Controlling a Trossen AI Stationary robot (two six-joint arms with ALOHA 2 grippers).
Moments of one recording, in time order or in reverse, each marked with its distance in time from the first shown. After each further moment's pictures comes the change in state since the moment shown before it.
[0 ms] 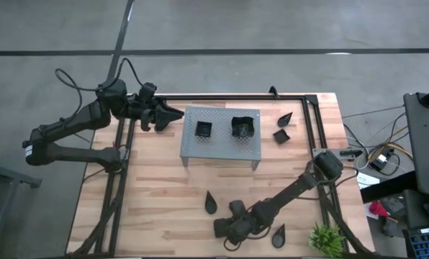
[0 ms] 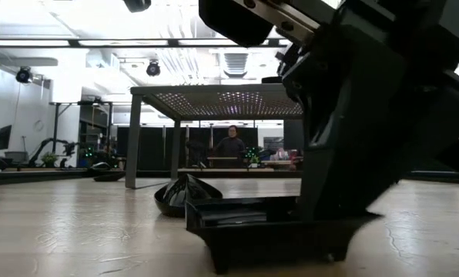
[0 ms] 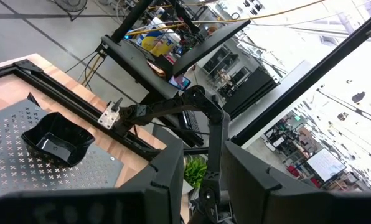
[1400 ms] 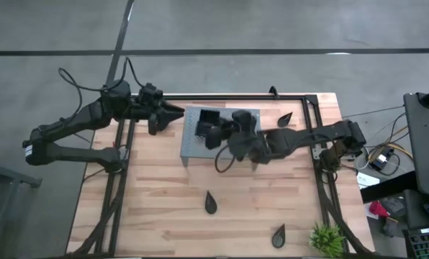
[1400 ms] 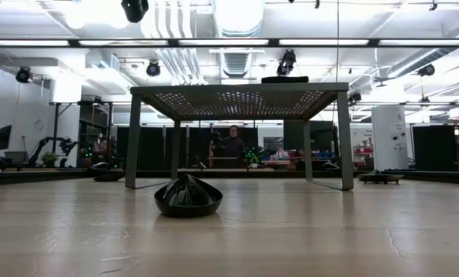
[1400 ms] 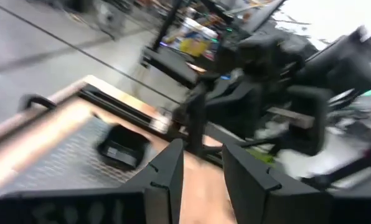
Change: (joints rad) left arm -0.006 0.000 0.000 -0.104 -0.139 0.266; right arm -0.396 -0.407 0.269 -0.064 0.847 -1.046
